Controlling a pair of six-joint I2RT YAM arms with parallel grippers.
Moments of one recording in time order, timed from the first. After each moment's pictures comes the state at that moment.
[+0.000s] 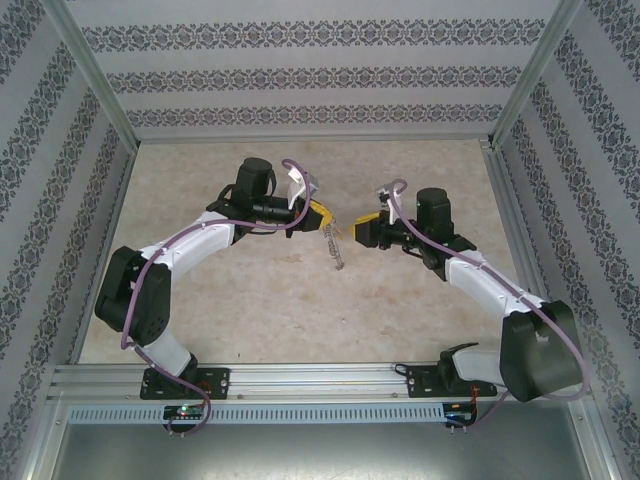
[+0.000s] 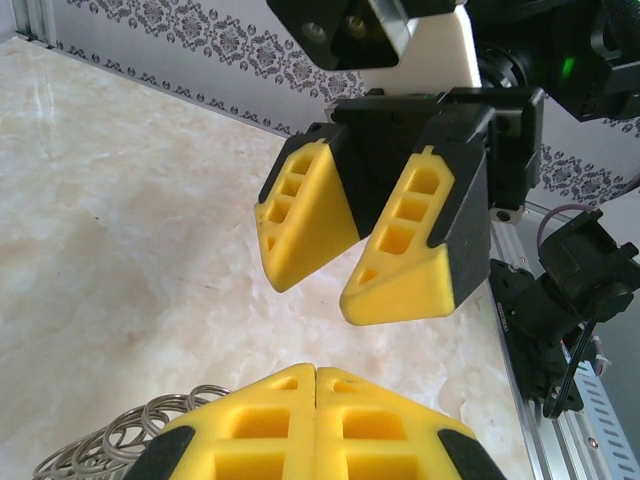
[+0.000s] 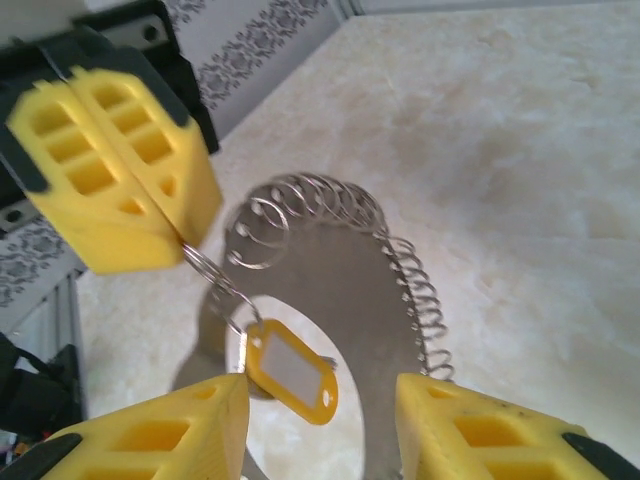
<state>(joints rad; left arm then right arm) -0.43 1.64 1.15 -0.02 0.99 0.12 0.26 1.29 0.72 0.10 -0.82 0.21</state>
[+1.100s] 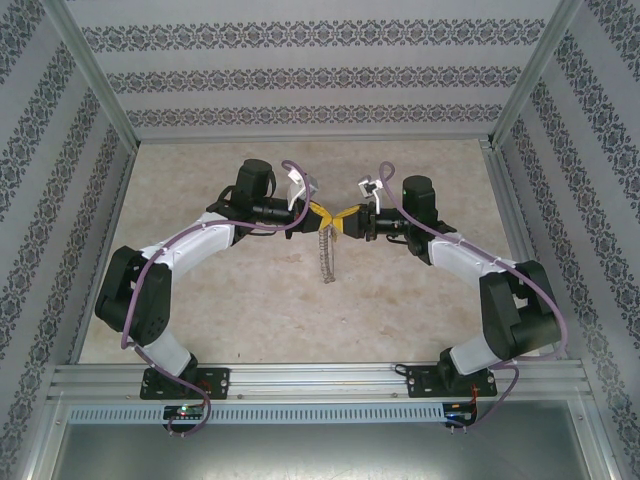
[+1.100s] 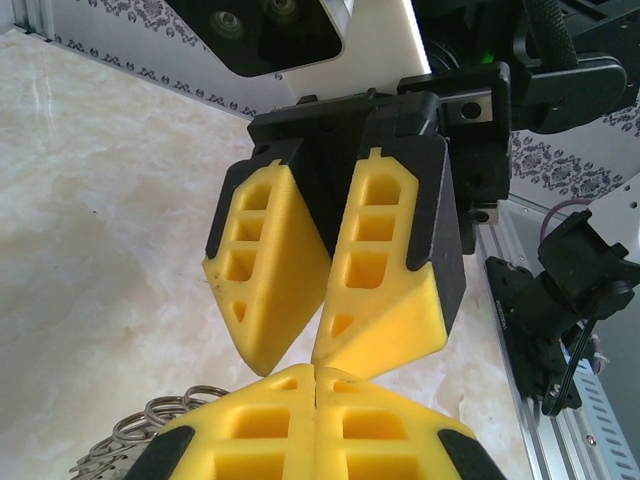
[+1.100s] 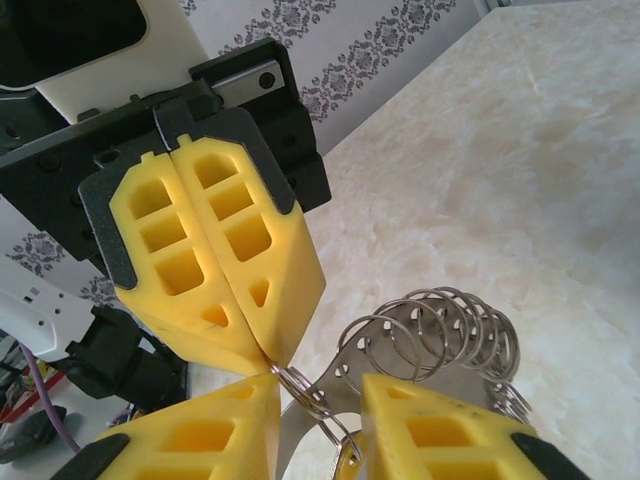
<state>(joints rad) -0.43 1.64 1.14 -0.01 0.99 0.12 0.30 1.51 0.82 0.33 -1.08 0.33</state>
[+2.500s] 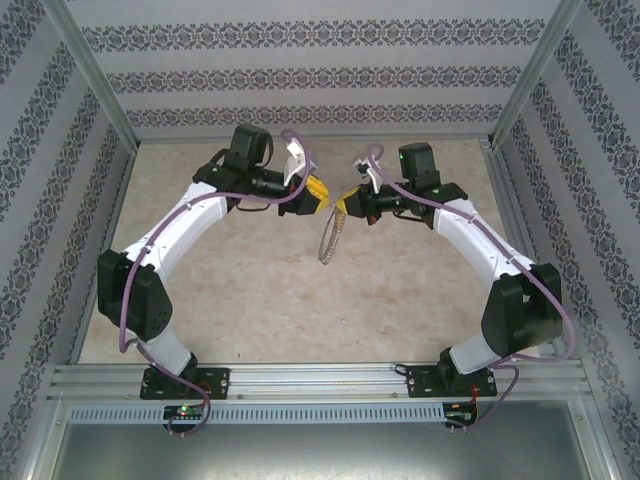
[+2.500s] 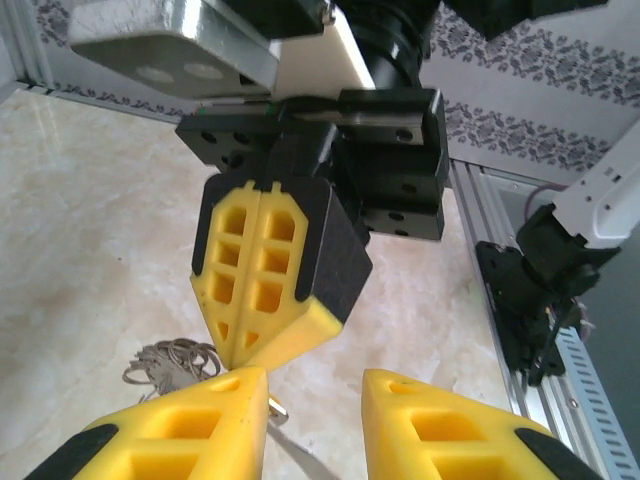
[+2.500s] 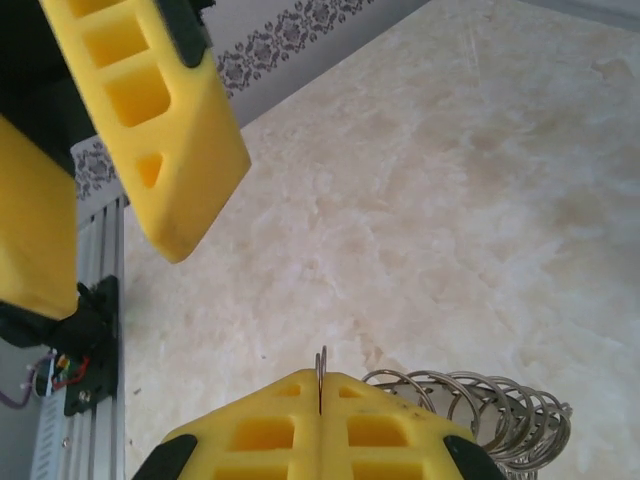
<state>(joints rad) -0.39 1.69 1.57 -0.59 1.02 0.43 0.29 1.53 1.26 -0.46 -0.95 -0.18</state>
